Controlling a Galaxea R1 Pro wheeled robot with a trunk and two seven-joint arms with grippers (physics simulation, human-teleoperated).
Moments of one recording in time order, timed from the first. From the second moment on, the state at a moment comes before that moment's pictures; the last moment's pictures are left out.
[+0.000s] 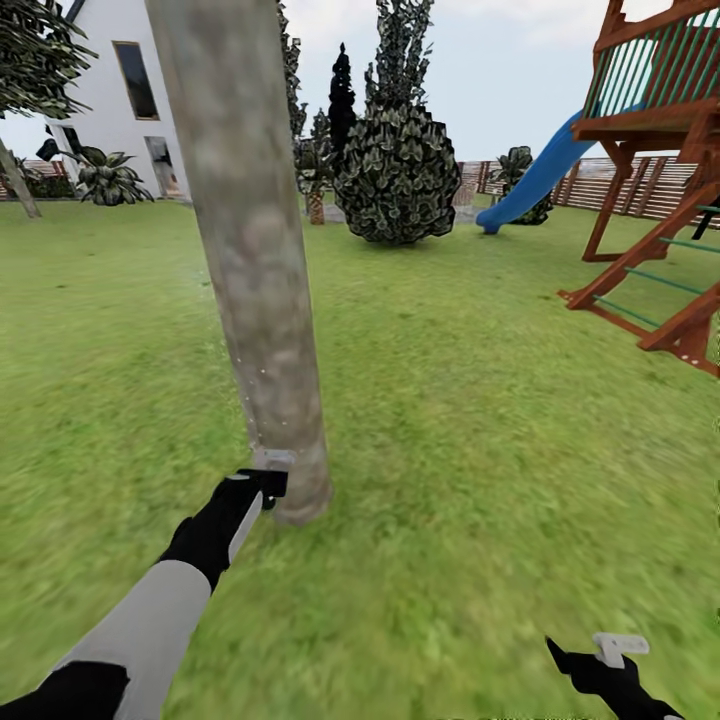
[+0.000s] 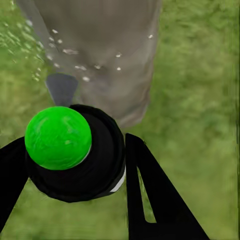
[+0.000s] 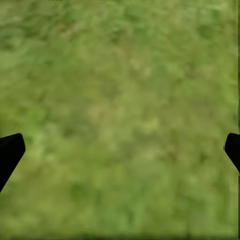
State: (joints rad) left arm -0.80 -0.06 -0.06 -0.70 -0.04 0.47 0.07; right arm -0.49 -0.26 -1.11 -0.14 0.86 -0.39 0.40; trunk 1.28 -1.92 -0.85
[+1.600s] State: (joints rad) left arm -0.99 0.02 -0.04 -1.16 -0.04 1.01 -0.01; right arm -0.49 -0.26 -1.12 -0.15 0.86 -0.39 0.40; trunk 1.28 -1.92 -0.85
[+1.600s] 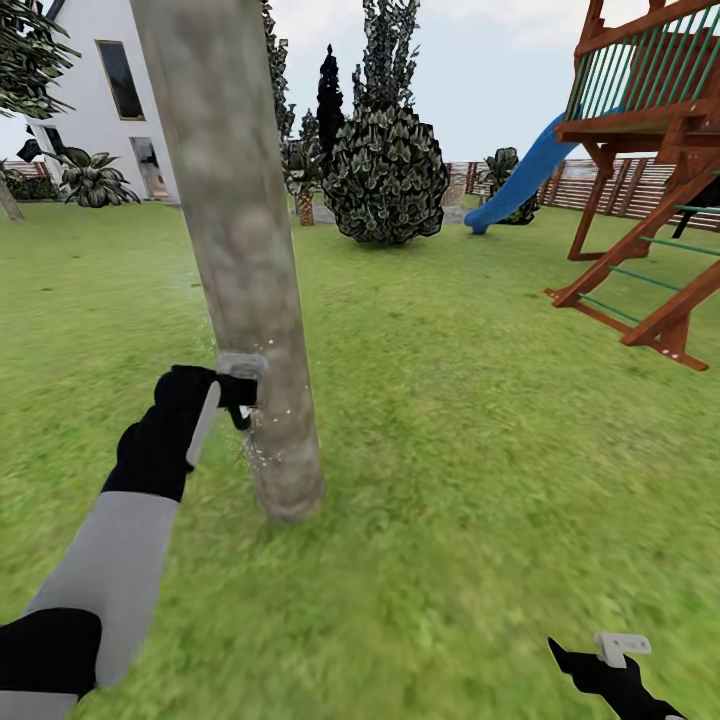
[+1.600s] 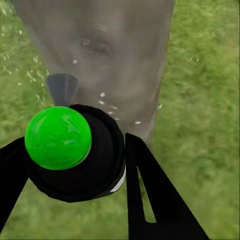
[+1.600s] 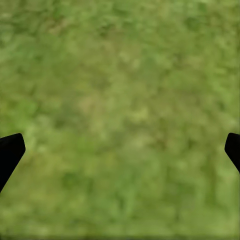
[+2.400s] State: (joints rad) left arm -0.99 -0.04 -0.10 -1.14 -0.02 1.01 -0.01; right arm -0.49 -0.26 -1.12 -0.15 0.86 -0.38 0.40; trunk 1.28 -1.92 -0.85
